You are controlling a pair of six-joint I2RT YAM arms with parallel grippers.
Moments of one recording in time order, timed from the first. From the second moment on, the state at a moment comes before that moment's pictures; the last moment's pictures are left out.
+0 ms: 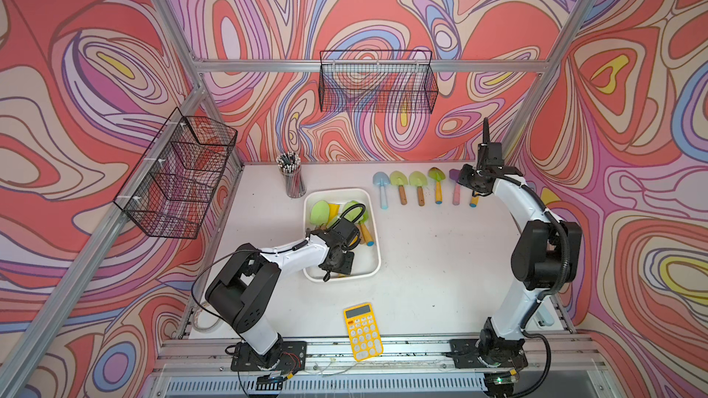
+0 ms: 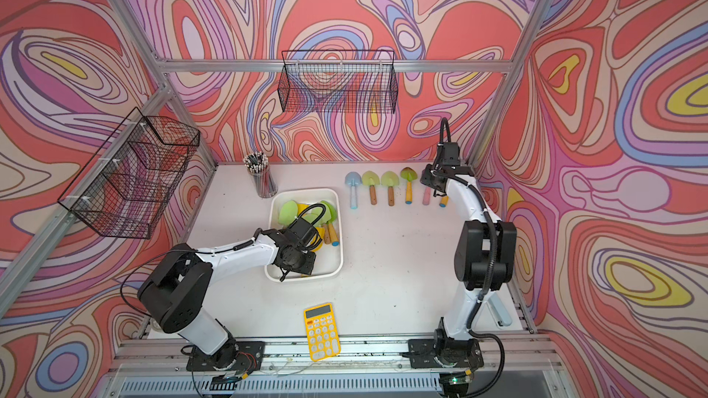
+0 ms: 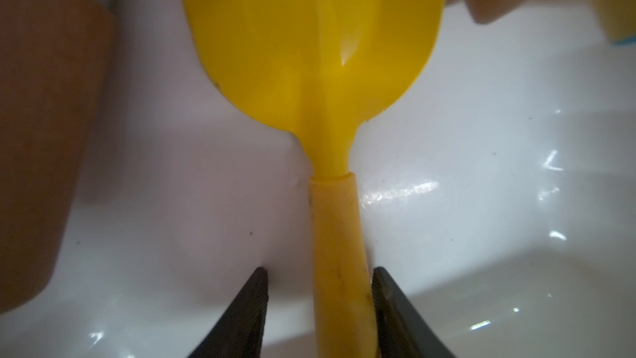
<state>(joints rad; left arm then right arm) -0.66 1.65 0.92 -0.59 -0.04 -0.45 -0.03 1.84 1.58 -0.56 0.01 0.35</state>
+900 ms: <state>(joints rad) -0.59 1.59 0.94 -0.57 0.03 -0.46 0.19 1.74 1.32 -0.45 -0.13 0.39</state>
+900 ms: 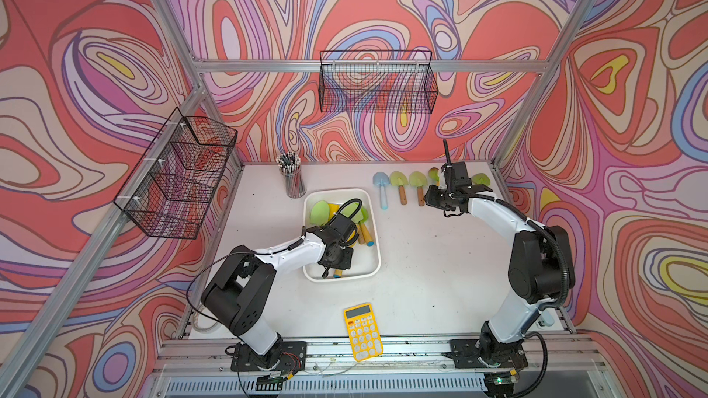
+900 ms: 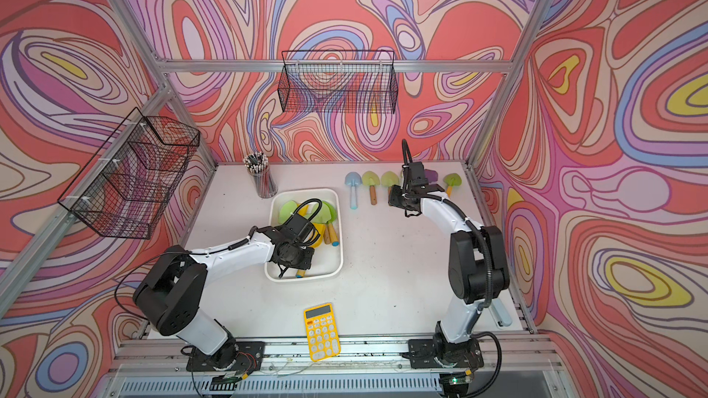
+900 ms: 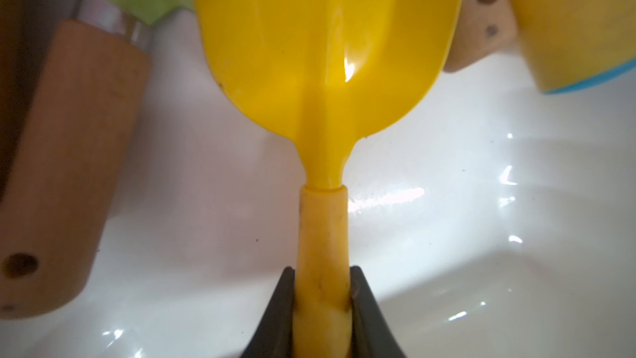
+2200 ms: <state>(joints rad) -0.40 1.36 0.86 0.09 0.75 -0.86 0.45 1.68 1.11 0.26 -0.98 0.69</state>
